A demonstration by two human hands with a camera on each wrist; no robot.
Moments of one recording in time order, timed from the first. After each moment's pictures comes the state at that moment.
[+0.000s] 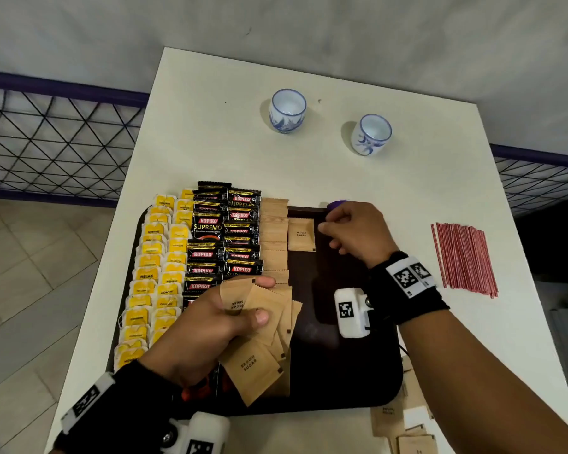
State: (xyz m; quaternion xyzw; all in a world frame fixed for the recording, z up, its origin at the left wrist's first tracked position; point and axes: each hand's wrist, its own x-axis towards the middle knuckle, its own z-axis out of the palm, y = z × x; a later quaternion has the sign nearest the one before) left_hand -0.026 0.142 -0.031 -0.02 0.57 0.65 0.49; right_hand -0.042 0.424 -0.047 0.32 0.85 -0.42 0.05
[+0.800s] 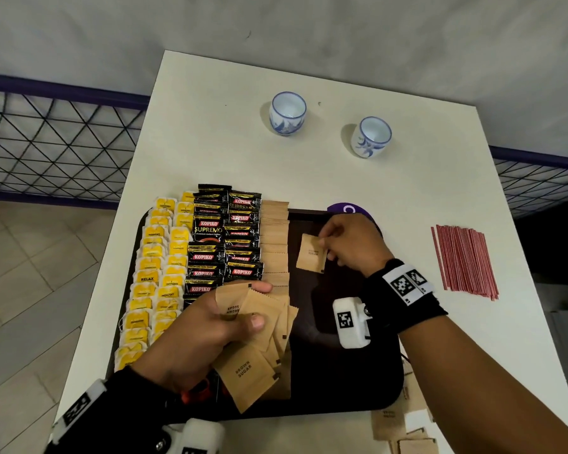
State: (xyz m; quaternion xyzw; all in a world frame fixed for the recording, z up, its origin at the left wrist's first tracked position) left_hand -0.027 0.134 -0.031 0.00 0.58 0.65 0.49; right_hand -0.037 0.415 -0.046 0.28 0.87 -0.37 0.13
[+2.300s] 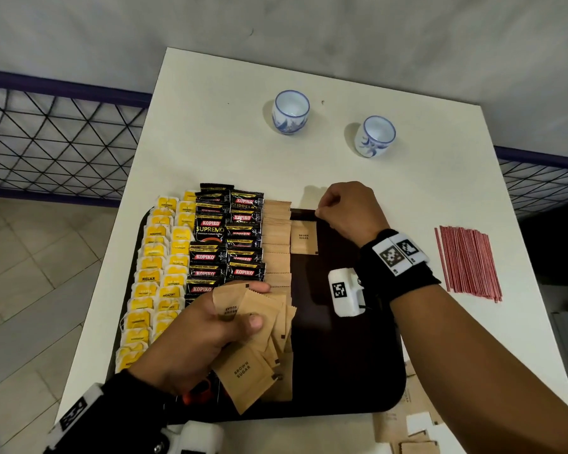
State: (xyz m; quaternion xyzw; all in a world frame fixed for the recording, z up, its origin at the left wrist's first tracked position) left_hand -0.027 0.131 -0.035 -0.02 0.56 0.68 0.47; right_hand -0.083 0.423 -0.036 0.23 0.93 -0.29 0.06
